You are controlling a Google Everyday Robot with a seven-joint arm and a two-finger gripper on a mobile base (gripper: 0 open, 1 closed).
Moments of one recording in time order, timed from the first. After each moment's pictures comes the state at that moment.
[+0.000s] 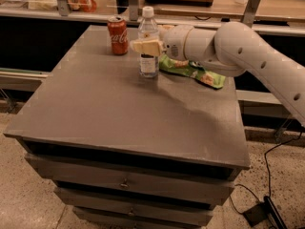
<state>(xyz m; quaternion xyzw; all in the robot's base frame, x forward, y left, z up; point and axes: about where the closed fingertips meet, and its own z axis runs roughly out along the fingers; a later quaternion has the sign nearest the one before) 0.706 0.005 0.934 -0.37 0.65 0.28 0.60</state>
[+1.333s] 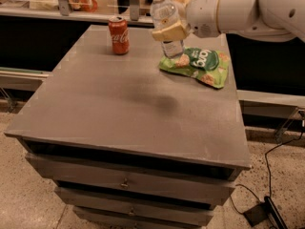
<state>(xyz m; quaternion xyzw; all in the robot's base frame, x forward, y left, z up) 0.640 -0.033 1.014 -0.55 0.58 0.16 0.59</state>
